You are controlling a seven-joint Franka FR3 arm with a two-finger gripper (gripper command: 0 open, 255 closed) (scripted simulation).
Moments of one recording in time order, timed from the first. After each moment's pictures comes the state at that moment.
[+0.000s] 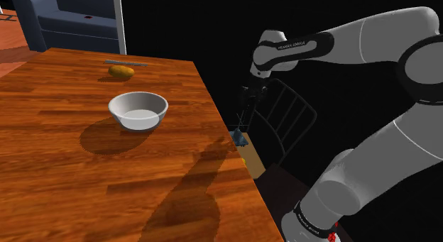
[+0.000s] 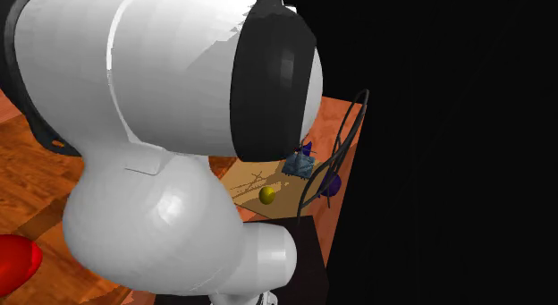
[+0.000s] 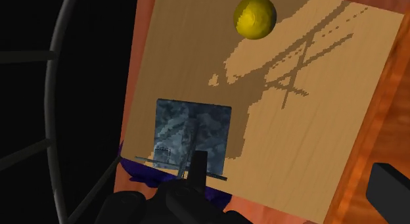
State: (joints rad) arm -0.07 -0.24 -0.23 -2.28 -0.03 2.05 0.08
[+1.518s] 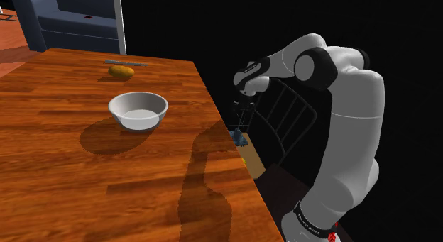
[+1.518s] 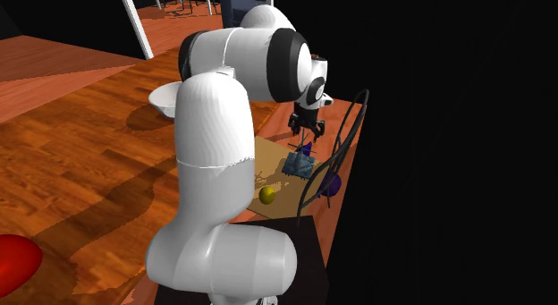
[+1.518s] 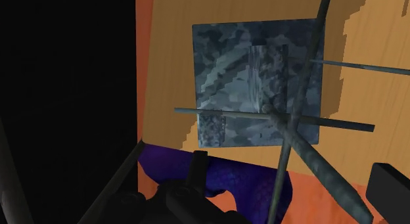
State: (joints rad) arm -0.19 0.42 -0.29 -1.91 0.20 2.27 -0.08
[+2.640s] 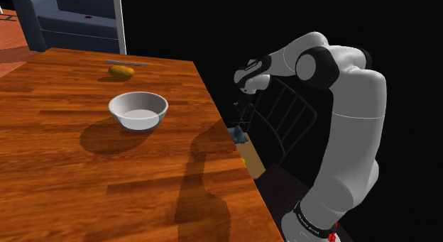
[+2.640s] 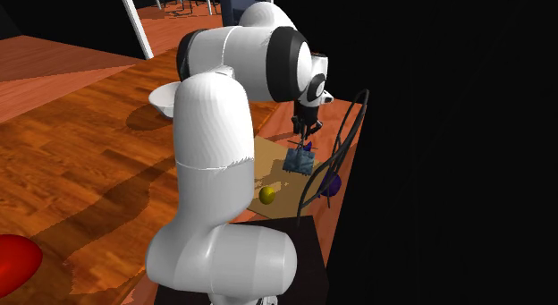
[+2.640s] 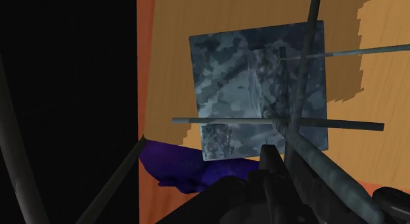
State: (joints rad) arm -0.19 0.41 -0.30 -1.90 0.19 2.24 -0.07
